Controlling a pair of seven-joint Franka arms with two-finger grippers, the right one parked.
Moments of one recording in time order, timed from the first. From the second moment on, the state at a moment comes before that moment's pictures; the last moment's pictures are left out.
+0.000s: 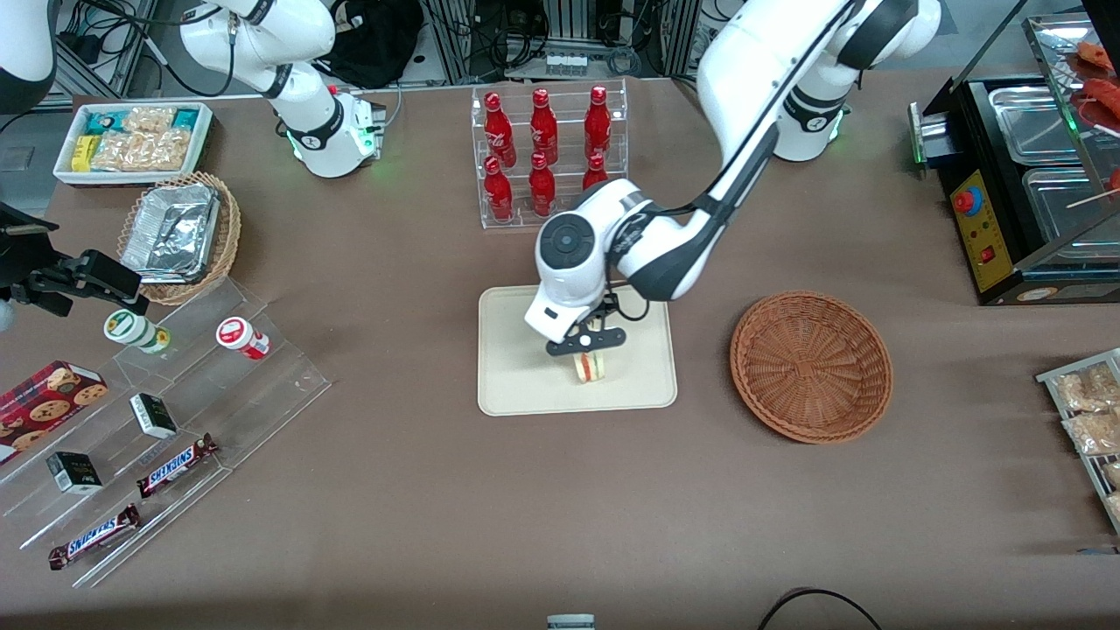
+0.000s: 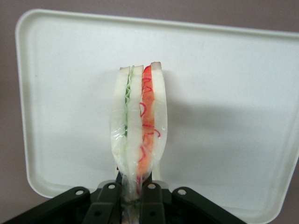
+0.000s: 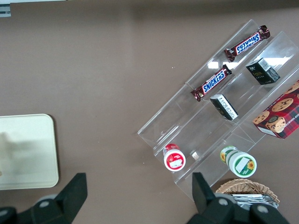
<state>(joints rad) -0.63 0.70 -0.22 -1.46 0.12 2.04 -1.00</state>
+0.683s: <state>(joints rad) -0.67 0.74 -0.22 -1.45 0.17 2.04 -1.00</state>
